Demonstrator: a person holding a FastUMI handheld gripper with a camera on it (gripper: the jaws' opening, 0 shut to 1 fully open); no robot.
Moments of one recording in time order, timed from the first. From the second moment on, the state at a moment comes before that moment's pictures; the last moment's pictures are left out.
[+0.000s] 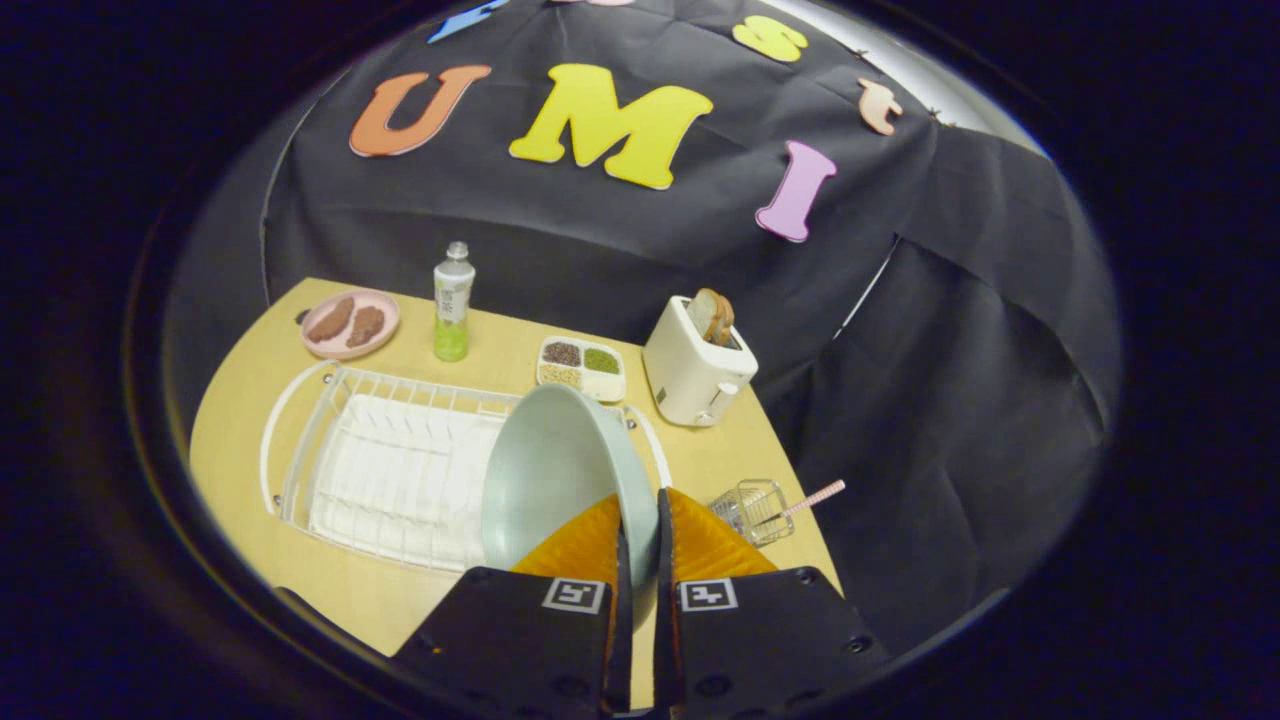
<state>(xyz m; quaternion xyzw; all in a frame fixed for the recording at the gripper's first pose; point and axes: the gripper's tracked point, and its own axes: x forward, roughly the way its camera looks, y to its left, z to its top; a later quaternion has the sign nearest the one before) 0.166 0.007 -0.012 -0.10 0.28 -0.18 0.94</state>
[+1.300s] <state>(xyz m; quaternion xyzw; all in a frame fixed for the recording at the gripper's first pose) 0.085 -0.058 -0.249 0.13 0.29 0.02 0.95</state>
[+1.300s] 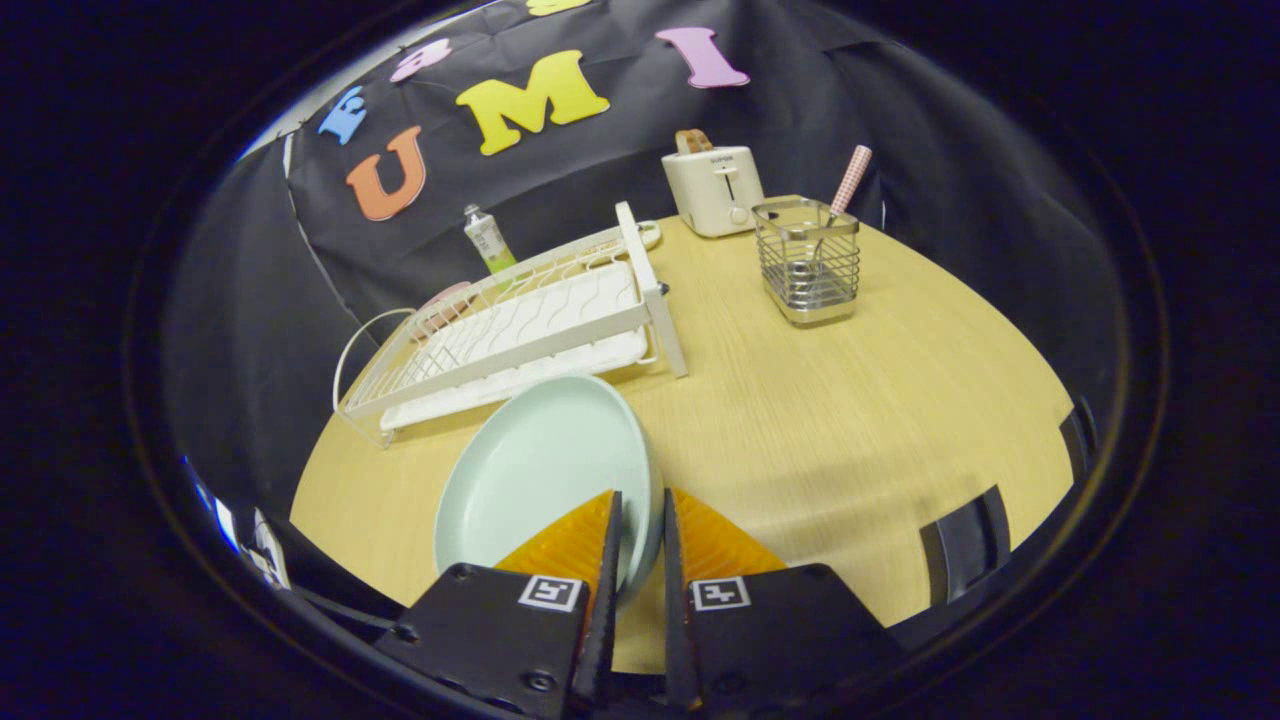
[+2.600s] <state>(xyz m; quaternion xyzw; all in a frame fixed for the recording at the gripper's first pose) 0.212 -0.261 -0.135 0.05 0.07 -0.07 0.99</state>
